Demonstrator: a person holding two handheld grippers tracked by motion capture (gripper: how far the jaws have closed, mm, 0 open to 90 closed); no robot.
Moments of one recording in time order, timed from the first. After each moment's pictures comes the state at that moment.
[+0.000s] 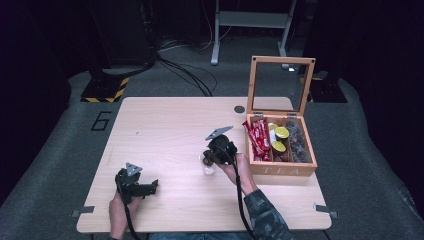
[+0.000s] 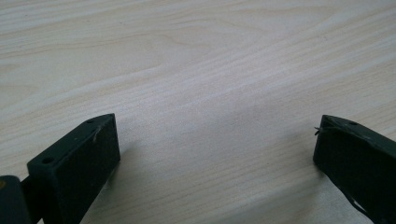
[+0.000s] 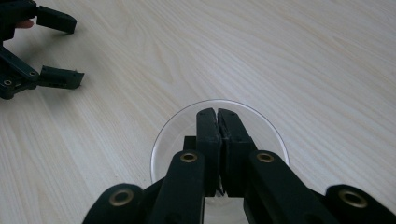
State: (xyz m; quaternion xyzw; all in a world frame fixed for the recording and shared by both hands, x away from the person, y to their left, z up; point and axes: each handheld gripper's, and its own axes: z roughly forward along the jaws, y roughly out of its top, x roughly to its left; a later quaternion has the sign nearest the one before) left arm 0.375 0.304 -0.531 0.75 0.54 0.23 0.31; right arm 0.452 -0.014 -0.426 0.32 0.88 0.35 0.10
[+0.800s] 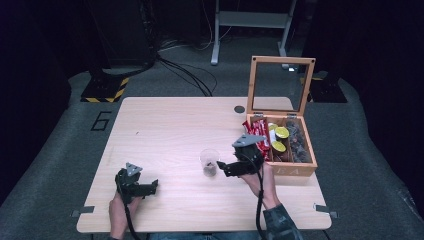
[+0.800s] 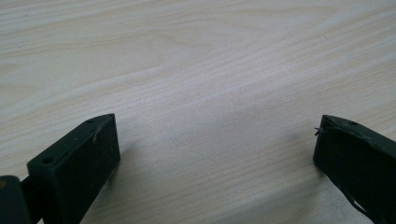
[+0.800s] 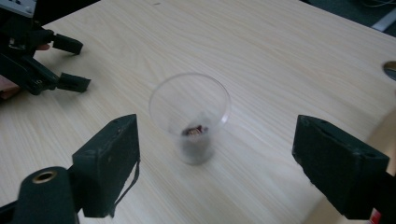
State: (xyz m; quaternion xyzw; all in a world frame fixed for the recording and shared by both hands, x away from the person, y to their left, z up) left arm 0.375 0.304 -0.531 0.75 0.54 0.23 0.31; right arm 0.399 -0.083 -0.397 0.35 0.83 0.41 0.15
